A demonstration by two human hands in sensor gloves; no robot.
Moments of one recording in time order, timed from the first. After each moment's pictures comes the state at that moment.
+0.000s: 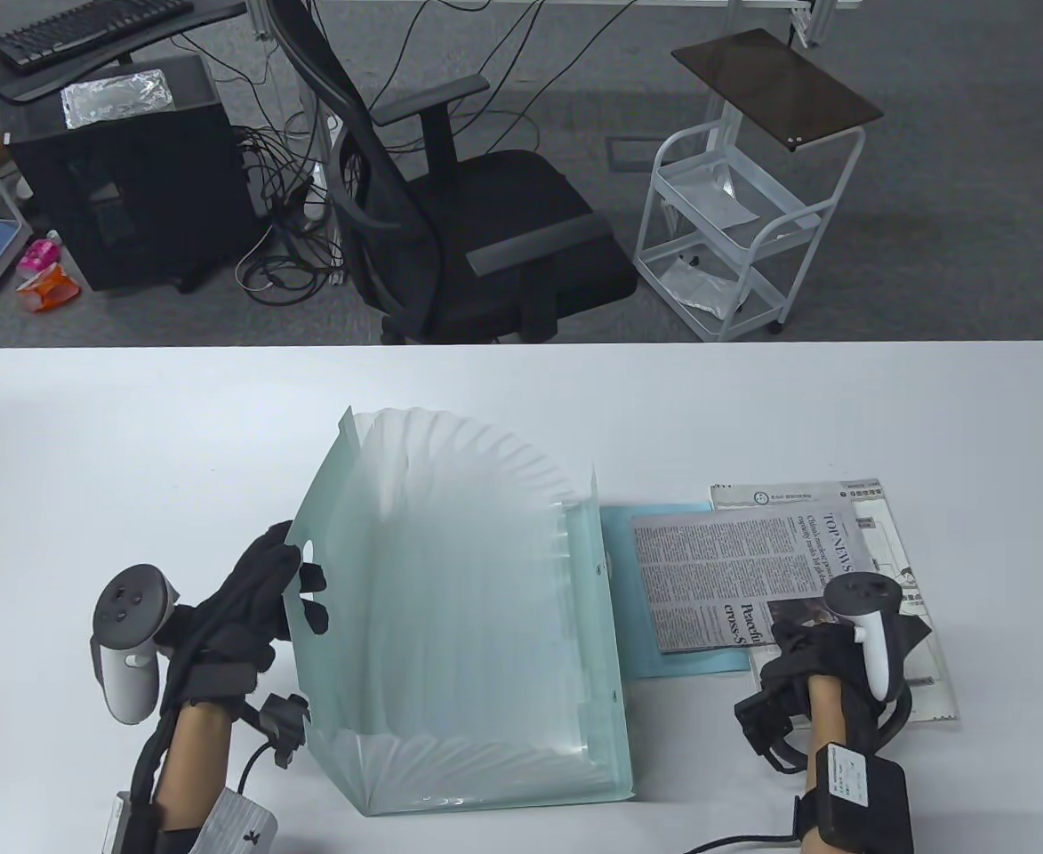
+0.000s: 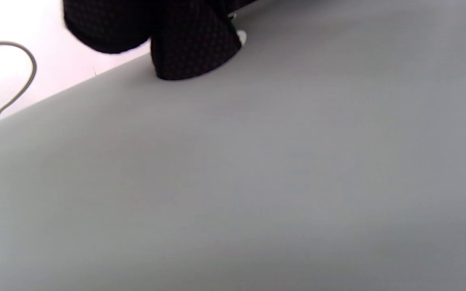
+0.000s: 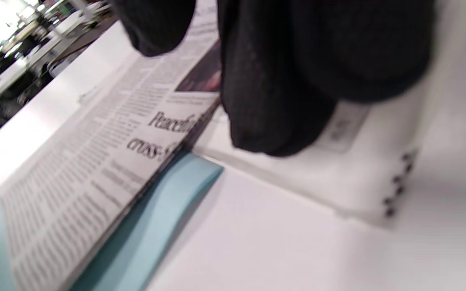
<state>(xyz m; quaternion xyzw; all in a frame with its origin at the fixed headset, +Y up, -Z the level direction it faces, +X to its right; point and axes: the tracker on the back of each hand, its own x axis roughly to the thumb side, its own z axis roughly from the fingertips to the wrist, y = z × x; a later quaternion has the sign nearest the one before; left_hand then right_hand) -0.308 -0.688 -0.283 -0.05 -0.02 0.65 0.76 0.281 -0.755 -0.308 -0.36 0.18 0.87 0.28</state>
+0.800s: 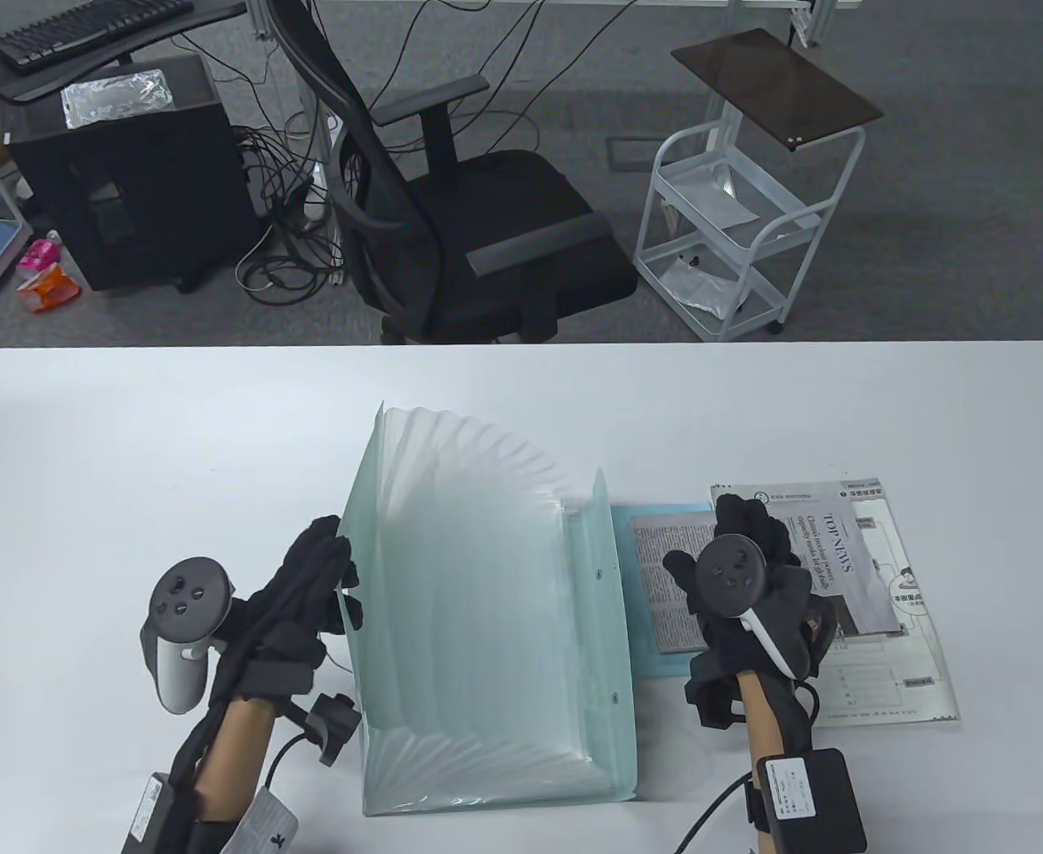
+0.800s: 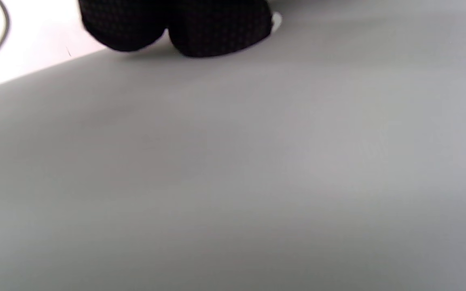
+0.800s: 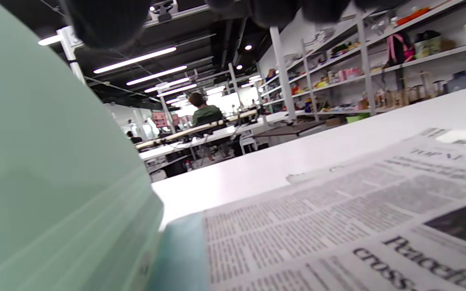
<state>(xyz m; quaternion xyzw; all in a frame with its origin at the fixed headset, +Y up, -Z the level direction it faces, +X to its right) -0.258 -0.686 -0.292 -0.05 -0.06 0.59 0.81 0.179 -0.684 -0.323 -0.06 -0.07 0.98 0.15</state>
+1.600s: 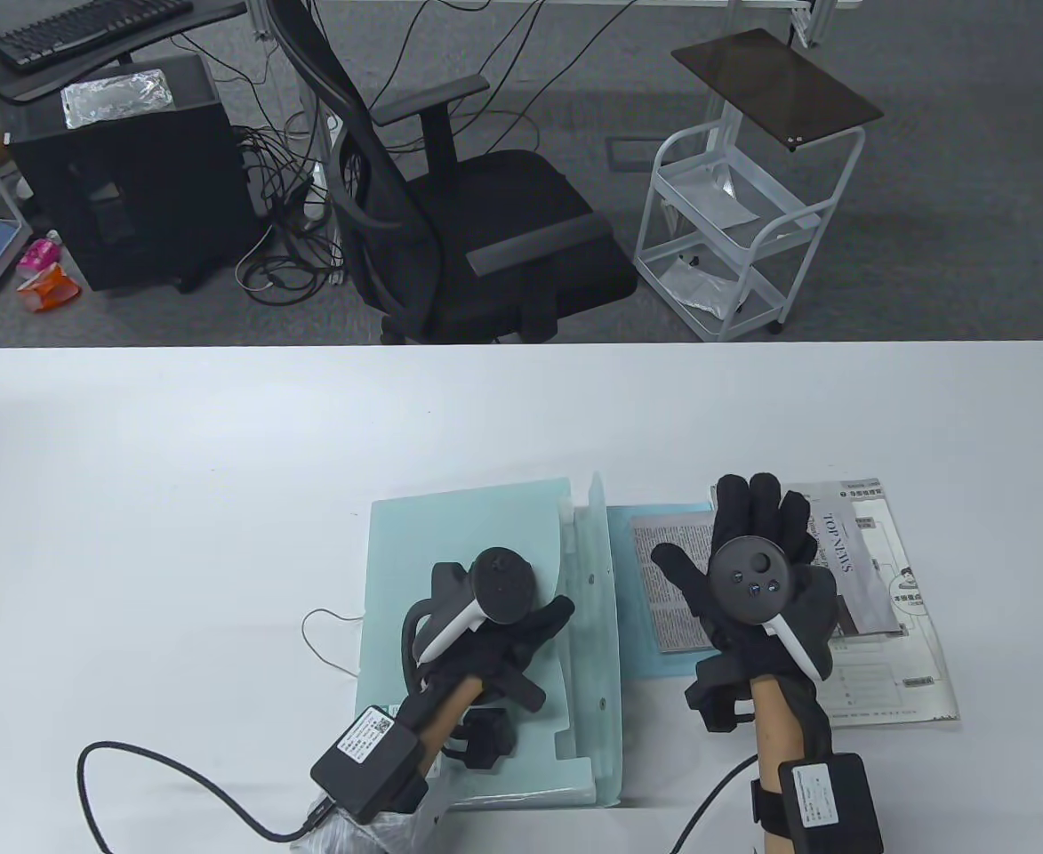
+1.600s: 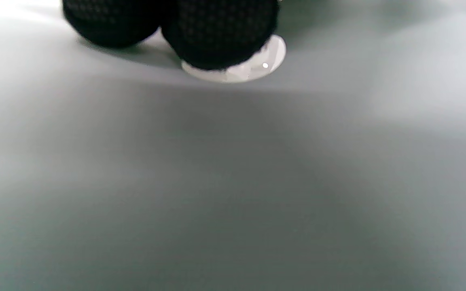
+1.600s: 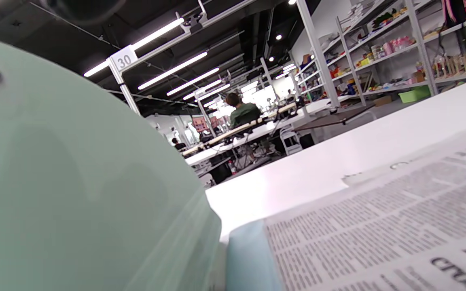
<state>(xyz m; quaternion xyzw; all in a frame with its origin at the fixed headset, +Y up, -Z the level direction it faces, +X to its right) -0.071 -0.747 -0.329 -0.20 -0.09 0.20 0.96 0.181 -0.669 -0.316 0.00 -0.07 0.97 0.22</state>
